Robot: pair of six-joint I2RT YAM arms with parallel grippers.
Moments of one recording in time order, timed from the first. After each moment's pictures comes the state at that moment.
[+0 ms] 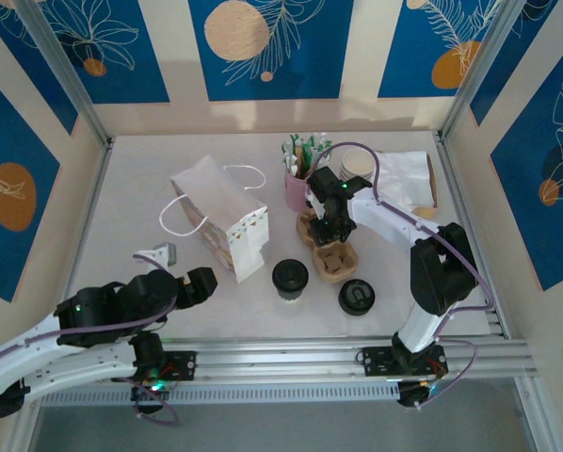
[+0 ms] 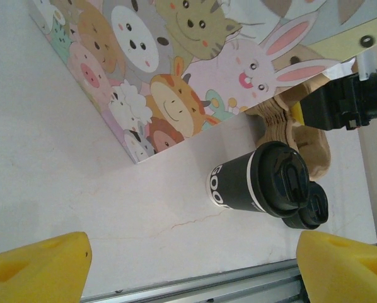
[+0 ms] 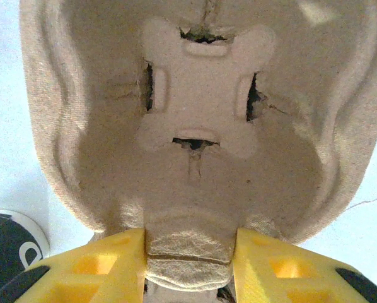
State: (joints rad) left arm -1.17 0.55 0.85 -1.05 -0.43 -1.19; right arm 0.54 1.70 1.31 -0.99 0.03 0.09
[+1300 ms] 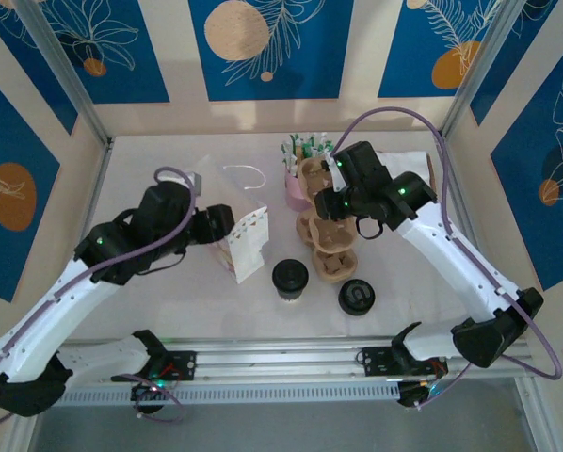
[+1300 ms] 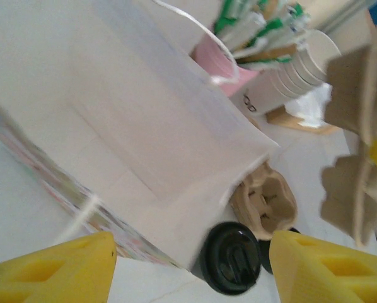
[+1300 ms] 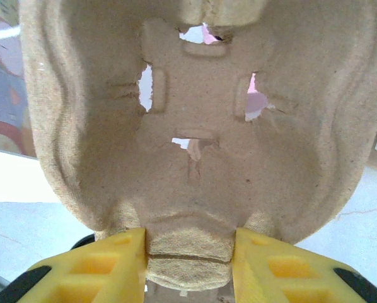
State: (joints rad) left arm -0.72 1.03 1.37 -1.00 -0.14 -0.73; right arm 0.63 1.34 1.55 -1.10 0.05 0.26
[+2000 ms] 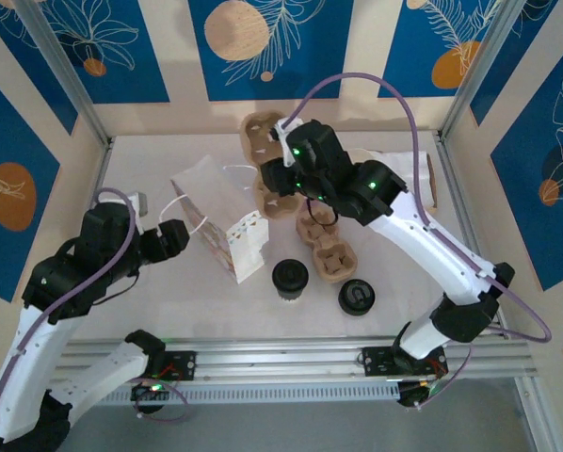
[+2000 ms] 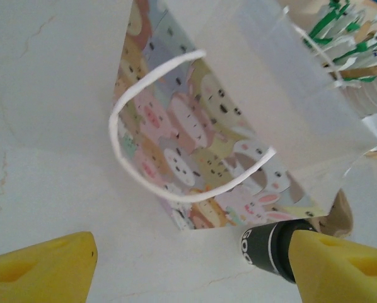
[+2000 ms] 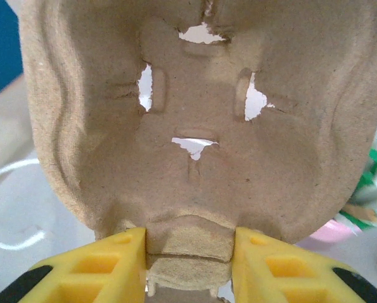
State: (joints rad) left arm -0.49 0.80 1.29 -1.20 -0.11 -0.65; right arm 0.91 1.55 1.92 -0.90 0.25 0.29
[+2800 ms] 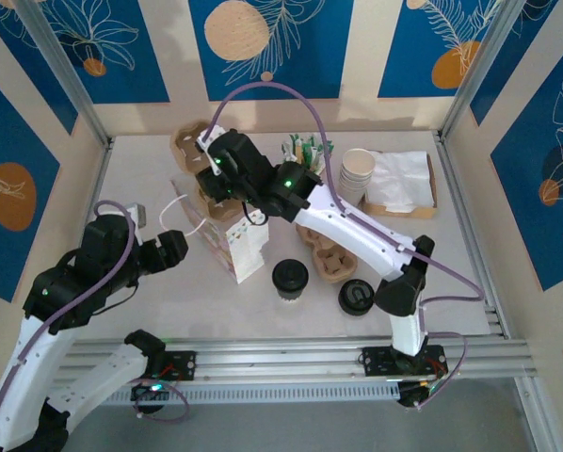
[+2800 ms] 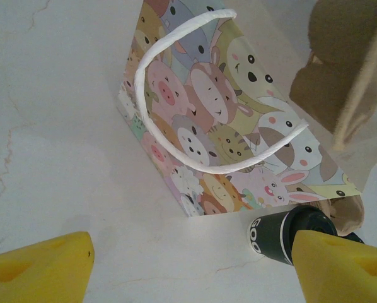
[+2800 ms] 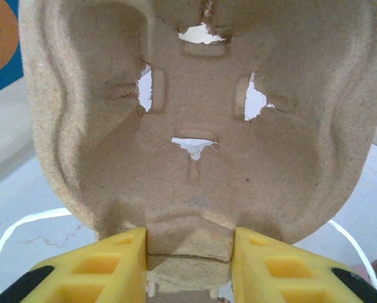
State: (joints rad) left arm -0.49 0.74 1.21 -1.20 -0.11 -0.68; right arm 1.04 1.93 2.21 -0.83 0.28 0.19
